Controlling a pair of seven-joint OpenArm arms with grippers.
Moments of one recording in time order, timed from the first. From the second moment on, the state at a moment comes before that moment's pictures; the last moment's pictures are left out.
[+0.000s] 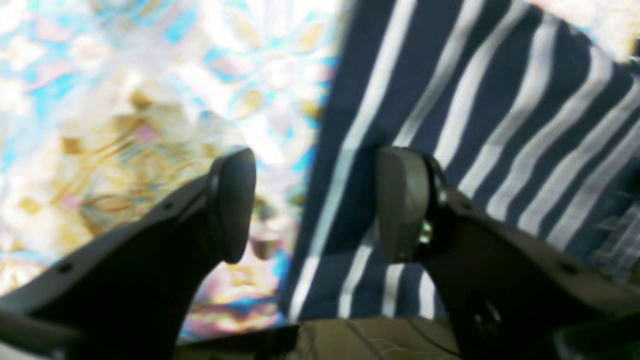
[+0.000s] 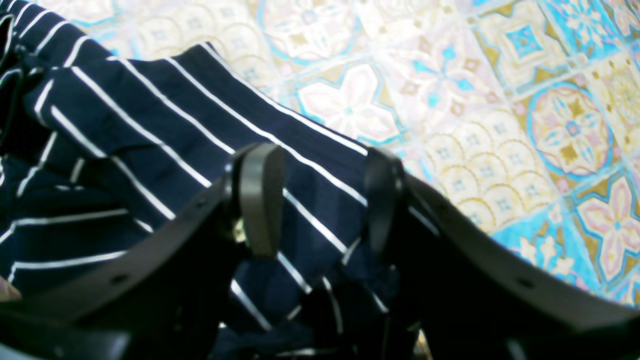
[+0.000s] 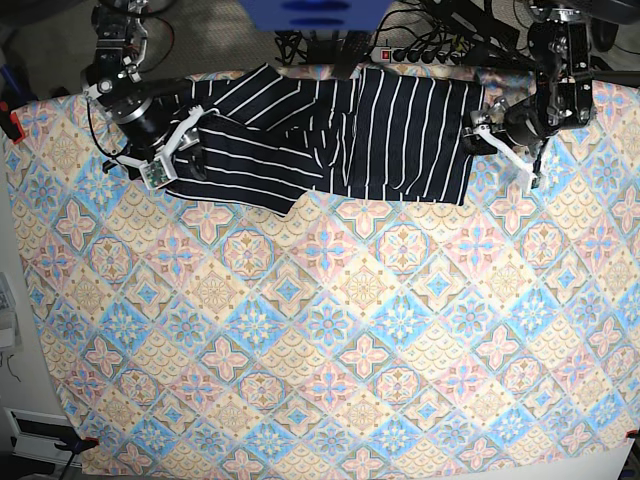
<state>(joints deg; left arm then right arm) 21.8 -19.7 -12.3 93.3 -37.3 -8.3 56.2 -27.6 7.8 14.7 103.0 -0.8 34.1 -19.5</state>
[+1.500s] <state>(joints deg) 15.4 -20.0 -17.5 83.7 -38.0 -9.0 49.2 -27.7 8.2 15.0 104.0 -0.6 34.1 -32.1</state>
